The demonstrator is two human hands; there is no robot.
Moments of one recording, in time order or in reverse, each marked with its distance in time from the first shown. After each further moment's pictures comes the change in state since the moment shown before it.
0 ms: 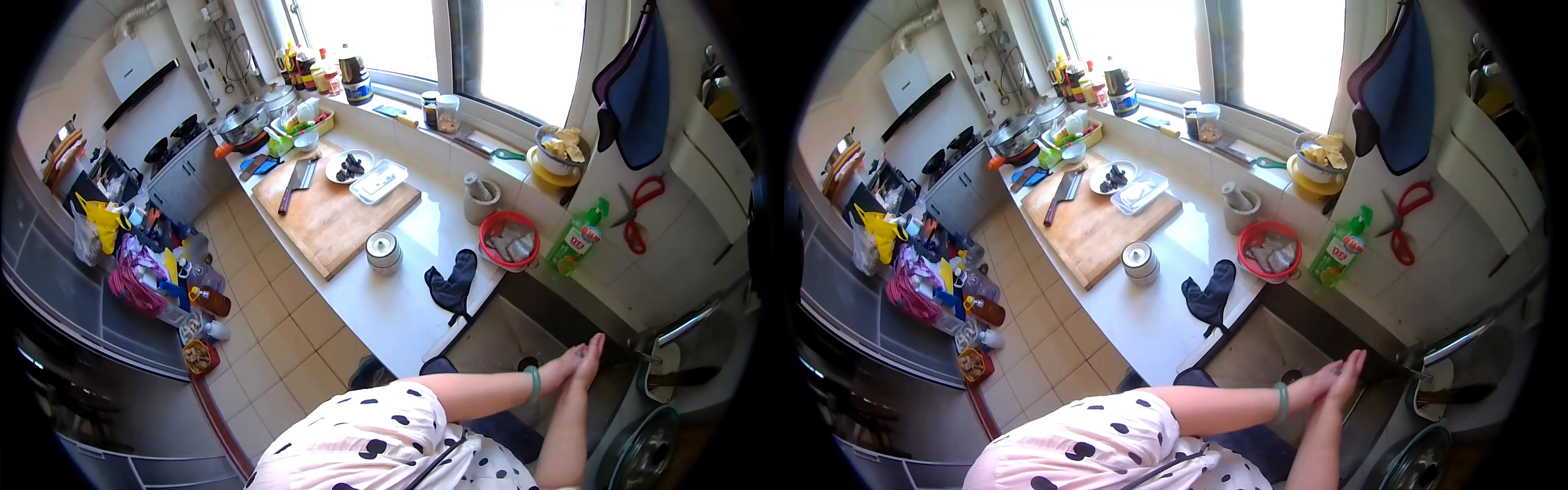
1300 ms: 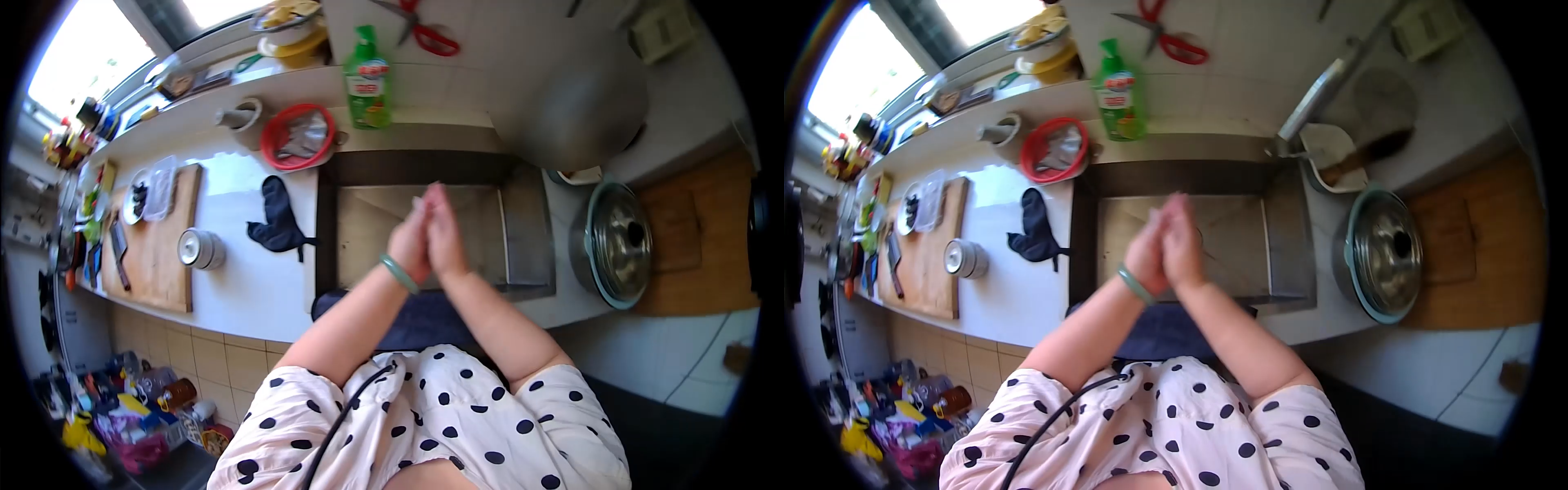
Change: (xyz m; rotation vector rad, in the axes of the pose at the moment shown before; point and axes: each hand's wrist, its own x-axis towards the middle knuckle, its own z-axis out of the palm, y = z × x) left_hand -0.013 0.019 -0.013 -0.547 0.115 -0.287; right_hand -0.033 0.038 -0.007 -0.570 -0.124 -0.389
